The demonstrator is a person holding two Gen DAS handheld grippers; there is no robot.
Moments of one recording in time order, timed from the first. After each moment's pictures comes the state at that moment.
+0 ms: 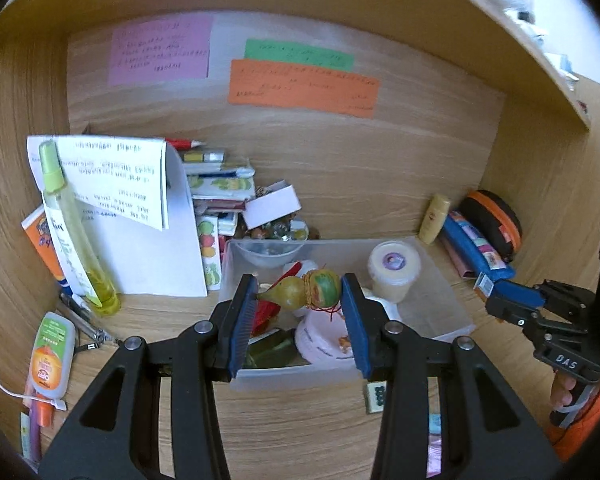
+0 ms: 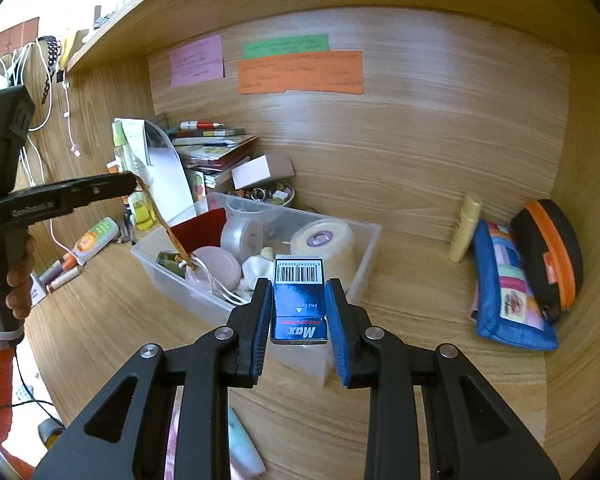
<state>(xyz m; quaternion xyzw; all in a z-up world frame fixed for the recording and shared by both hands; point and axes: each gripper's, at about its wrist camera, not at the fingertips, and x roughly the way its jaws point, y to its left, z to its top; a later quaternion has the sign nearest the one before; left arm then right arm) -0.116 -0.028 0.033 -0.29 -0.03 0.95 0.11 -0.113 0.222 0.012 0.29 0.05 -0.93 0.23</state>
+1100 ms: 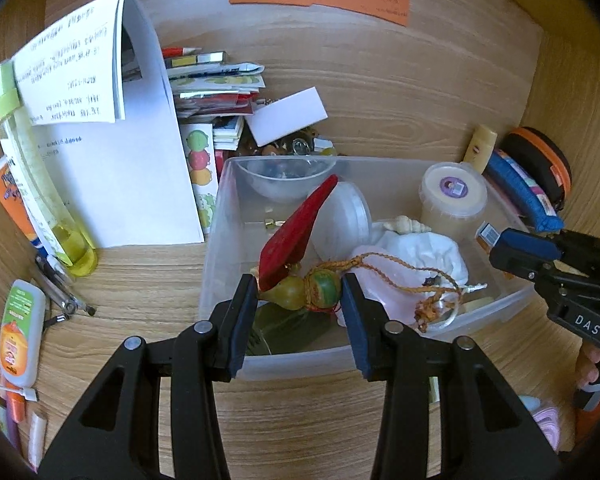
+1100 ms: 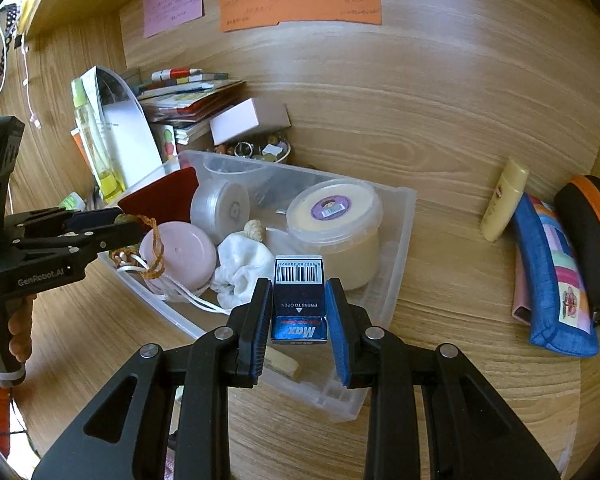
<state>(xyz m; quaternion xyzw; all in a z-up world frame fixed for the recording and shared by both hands) -0.155 -0.020 -0.046 -0.37 0.01 0.93 0.09 -0.169 0.187 -0.037 0.35 0.07 -0.91 0.21</state>
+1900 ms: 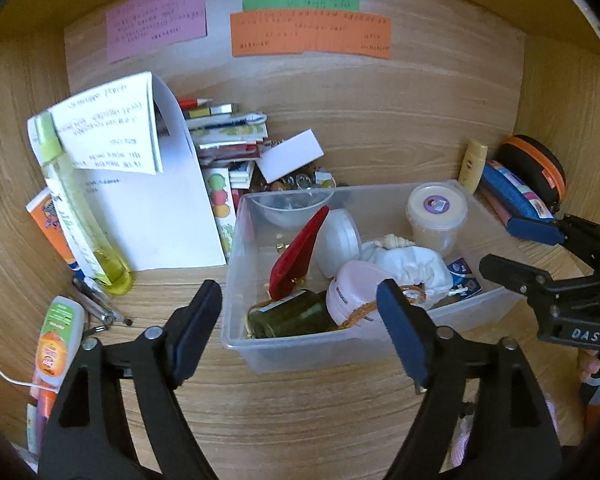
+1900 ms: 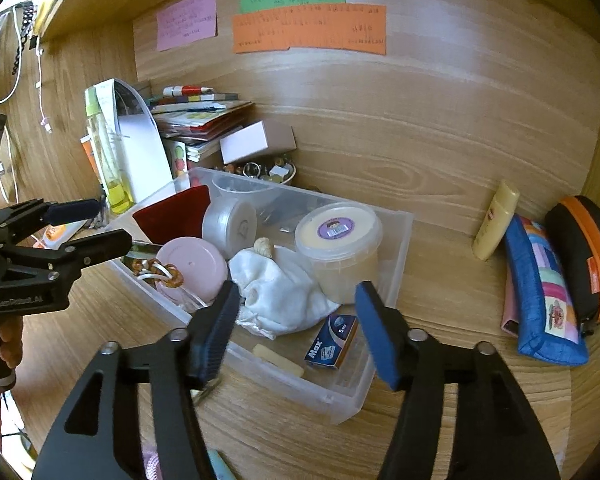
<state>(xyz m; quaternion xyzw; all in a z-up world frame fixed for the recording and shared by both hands) -0.121 -0.013 -0.014 -0.32 0.04 0.95 0.06 -0.148 0.184 -0.020 0.31 0.08 -0.92 0.21</state>
